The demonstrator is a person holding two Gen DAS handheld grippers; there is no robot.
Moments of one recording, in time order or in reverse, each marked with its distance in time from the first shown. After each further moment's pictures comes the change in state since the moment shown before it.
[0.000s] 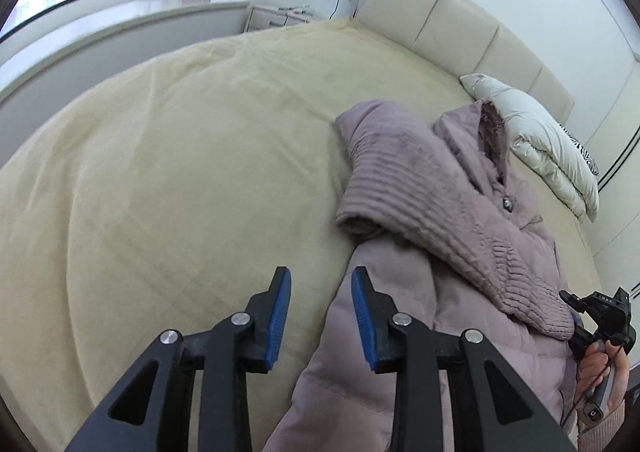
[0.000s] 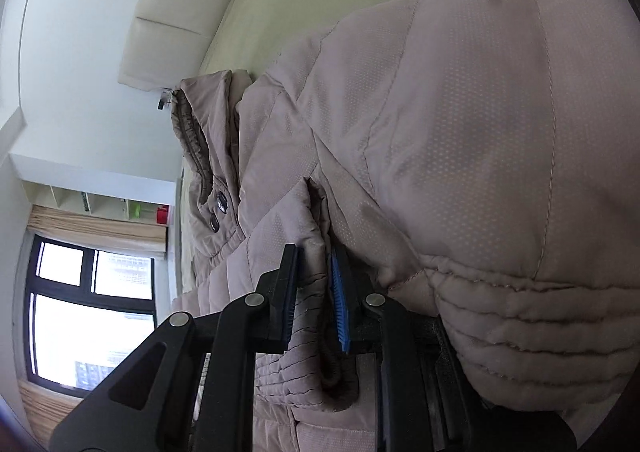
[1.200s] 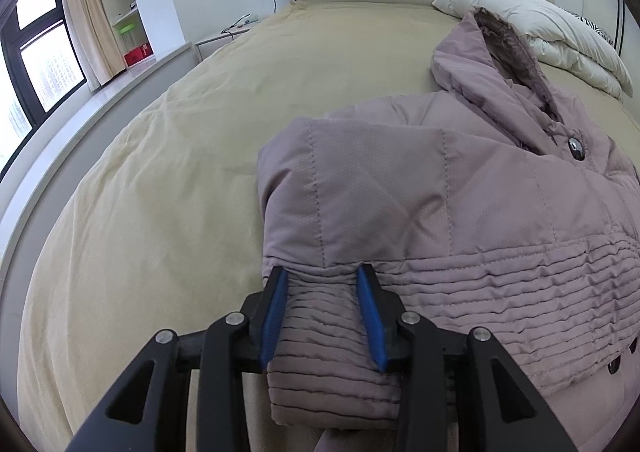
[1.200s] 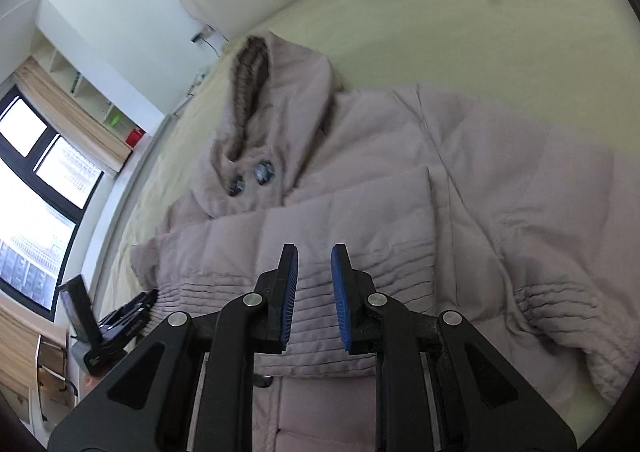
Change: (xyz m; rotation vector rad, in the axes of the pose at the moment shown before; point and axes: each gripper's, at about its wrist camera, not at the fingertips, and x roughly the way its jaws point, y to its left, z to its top) left arm 0.138 -0.084 0.055 0.402 0.075 0.220; right arm 0.009 0.100 -0.026 -0.454 -0.023 -0.176
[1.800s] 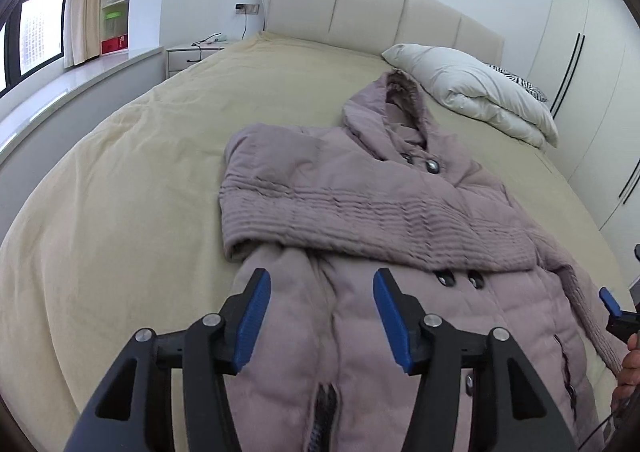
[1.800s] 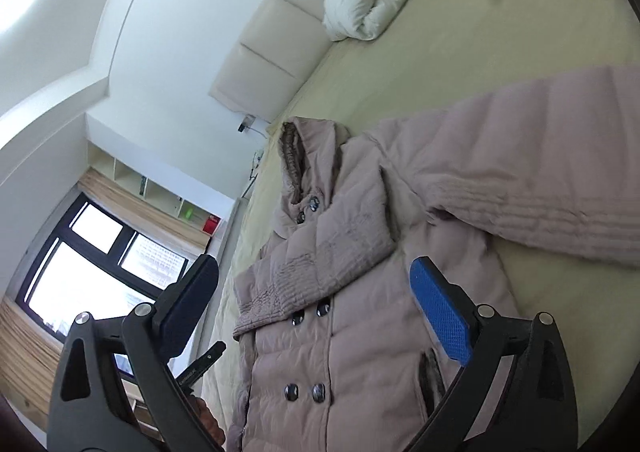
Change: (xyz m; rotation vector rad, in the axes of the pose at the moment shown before) left arm -0.150 0.003 -0.082 -0.115 -0.125 -0.310; right arm -0.174 -0.078 -0.104 0.271 -0.270 0.316
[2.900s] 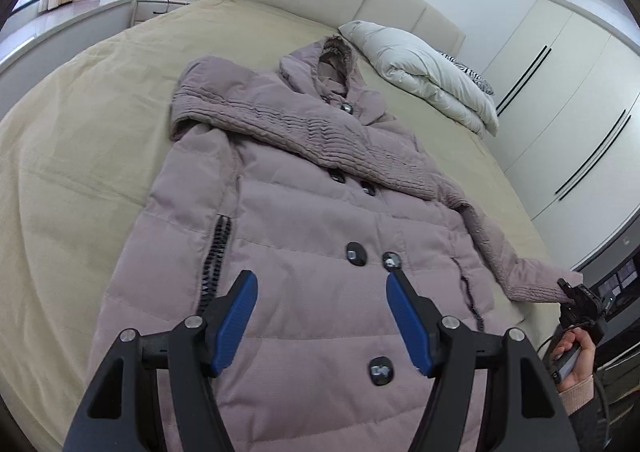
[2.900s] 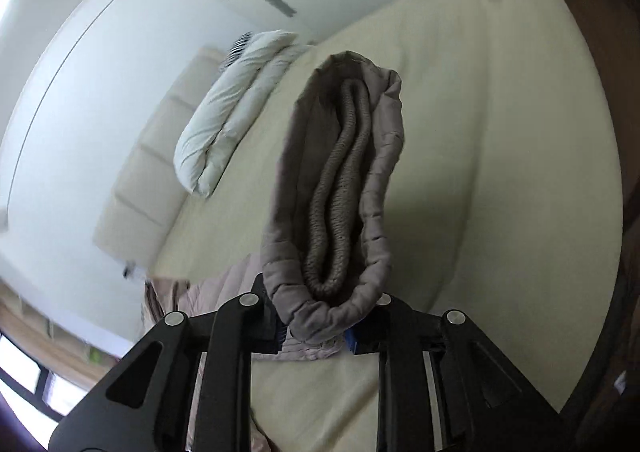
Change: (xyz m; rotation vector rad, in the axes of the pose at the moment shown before) left arm -0.073 -0.030 -0.071 -0.101 0.134 -0.281; right arm -0.241 -0.102 -0.004 0.107 -0.462 -0.445
